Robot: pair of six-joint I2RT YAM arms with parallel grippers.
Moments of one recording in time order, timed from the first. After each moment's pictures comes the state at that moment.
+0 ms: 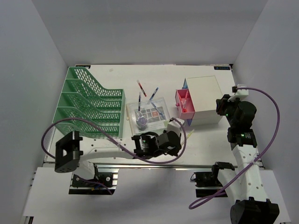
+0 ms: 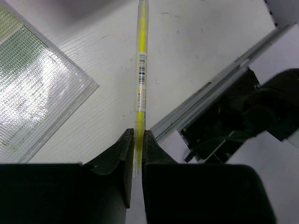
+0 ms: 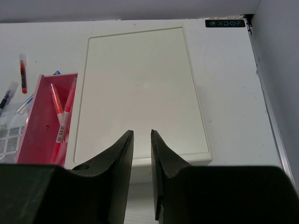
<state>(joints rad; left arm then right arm) -1.38 1.56 1.11 -0.22 -0.37 -0.73 -0.06 0.74 0.66 -0.11 -0.17 0.05</state>
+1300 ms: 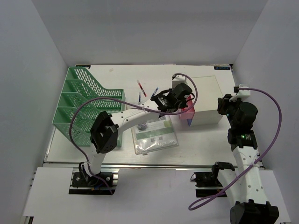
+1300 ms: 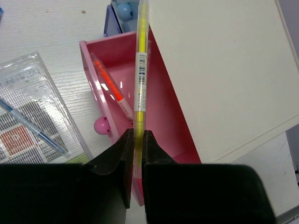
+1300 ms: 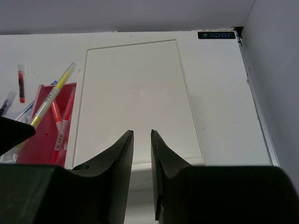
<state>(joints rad) -1.01 2.02 1.82 -0.40 -0.45 -0.66 -0.07 0.71 0.66 -0.09 -0.15 0.05</state>
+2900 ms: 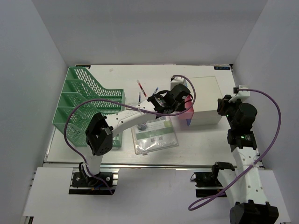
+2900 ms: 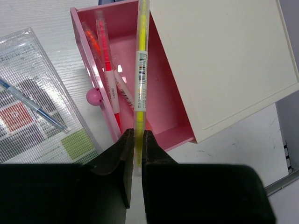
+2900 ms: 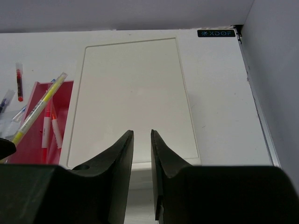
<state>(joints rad) -1.02 1.96 1.79 -0.49 -0.38 -0.70 -0.07 0.71 0.64 -0.08 -0.14 0.05</state>
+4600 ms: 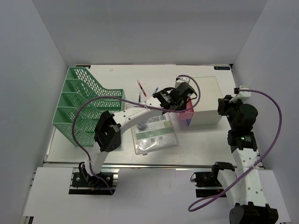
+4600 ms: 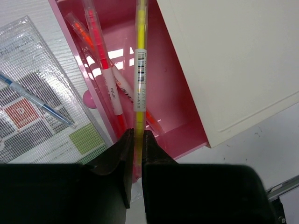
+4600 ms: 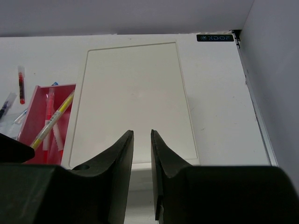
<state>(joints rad) -1.01 2.10 1.99 -0.67 -0.33 -0.65 -0.07 0.69 0.64 -0.08 -0.14 0.05</state>
